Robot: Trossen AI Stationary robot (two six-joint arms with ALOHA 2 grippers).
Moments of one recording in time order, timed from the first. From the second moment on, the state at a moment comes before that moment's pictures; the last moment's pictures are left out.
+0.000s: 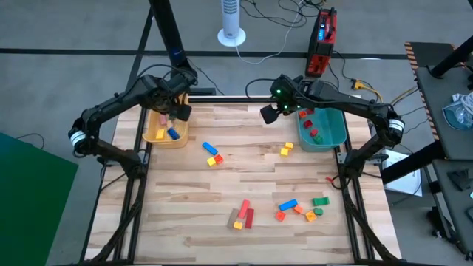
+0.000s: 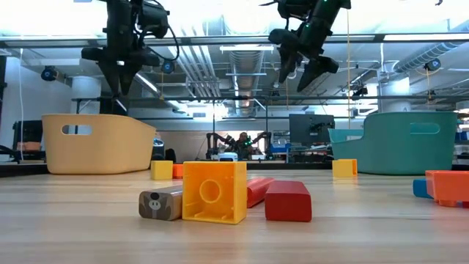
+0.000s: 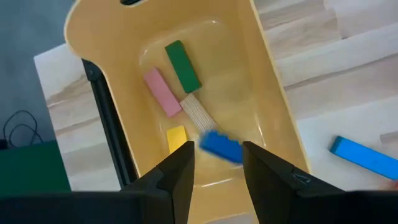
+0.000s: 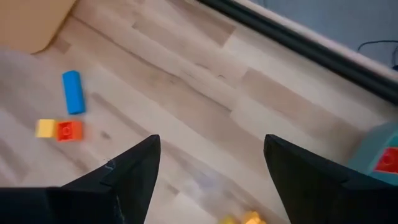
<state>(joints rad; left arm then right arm) 0.66 1.40 1.36 -1.37 -0.34 -0.58 -0.45 1.57 1.48 -0.93 0.07 0.53</state>
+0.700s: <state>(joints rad) 0.48 1.23 1.38 -1.04 -0.19 -0.37 -0.18 1.57 1.38 -1.25 -0.09 0.06</state>
